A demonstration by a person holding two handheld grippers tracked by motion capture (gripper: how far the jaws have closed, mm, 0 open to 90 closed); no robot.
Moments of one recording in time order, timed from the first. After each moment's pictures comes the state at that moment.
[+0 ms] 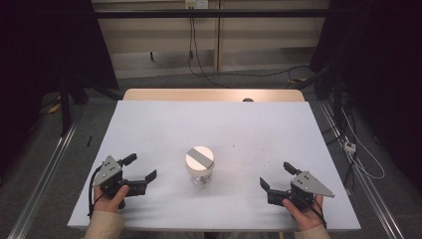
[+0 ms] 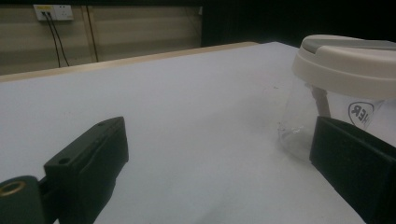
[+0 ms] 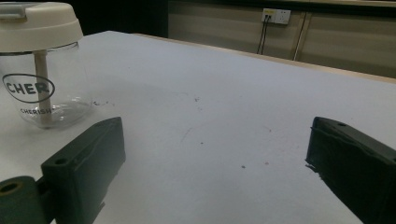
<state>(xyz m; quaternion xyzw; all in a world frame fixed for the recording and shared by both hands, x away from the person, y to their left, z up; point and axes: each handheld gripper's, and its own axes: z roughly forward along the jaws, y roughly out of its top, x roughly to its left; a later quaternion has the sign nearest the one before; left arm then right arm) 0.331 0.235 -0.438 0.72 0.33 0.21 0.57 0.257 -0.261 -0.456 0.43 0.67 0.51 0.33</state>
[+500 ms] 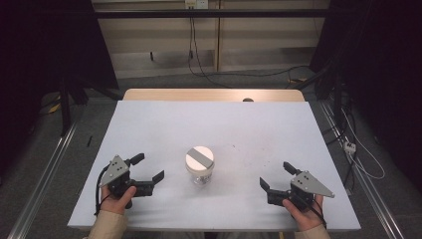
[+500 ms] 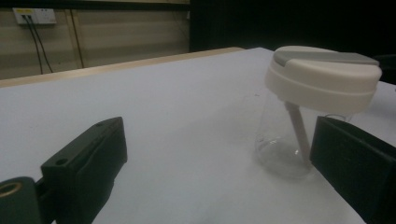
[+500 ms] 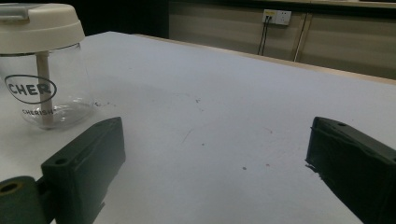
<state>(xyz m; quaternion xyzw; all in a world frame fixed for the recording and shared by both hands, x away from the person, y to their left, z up) 0.328 0.213 -0.433 0.72 0.31 0.19 0.59 0.257 -0.261 -0.455 0.42 0.67 0.51 0.33</state>
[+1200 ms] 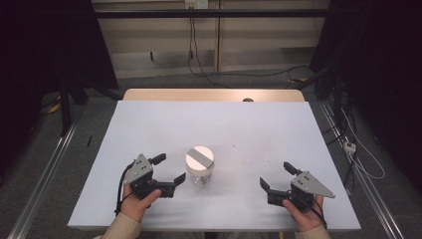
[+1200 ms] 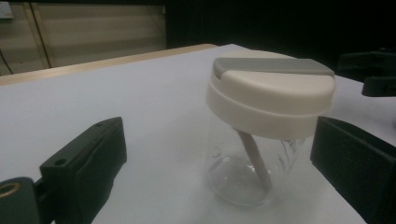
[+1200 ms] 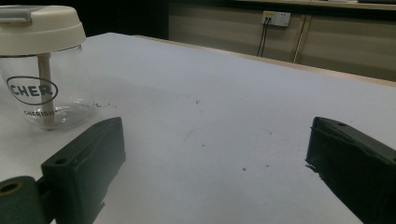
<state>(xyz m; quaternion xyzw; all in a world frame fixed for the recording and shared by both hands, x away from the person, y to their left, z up) 0.325 0.159 -0.430 0.74 0.29 0.16 0.58 0.255 -0.260 -0.454 0.42 0.67 0.52 0.33</state>
